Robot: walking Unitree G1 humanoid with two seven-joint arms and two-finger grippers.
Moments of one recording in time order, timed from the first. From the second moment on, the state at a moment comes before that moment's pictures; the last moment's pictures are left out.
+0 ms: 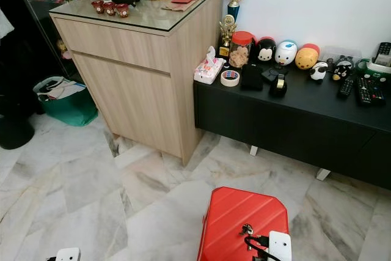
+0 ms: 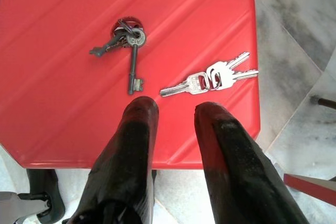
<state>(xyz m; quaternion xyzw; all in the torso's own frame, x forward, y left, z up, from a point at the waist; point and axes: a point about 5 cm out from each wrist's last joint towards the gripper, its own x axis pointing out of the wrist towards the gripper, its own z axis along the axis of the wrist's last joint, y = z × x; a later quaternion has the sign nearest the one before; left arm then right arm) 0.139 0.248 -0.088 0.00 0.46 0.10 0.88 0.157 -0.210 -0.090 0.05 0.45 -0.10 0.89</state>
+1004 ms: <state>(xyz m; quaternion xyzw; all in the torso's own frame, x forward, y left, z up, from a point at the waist) 0.204 0.251 -0.048 0.03 0.29 0.11 0.95 0.211 -0.211 -0.062 0.05 0.35 -0.10 0.93</state>
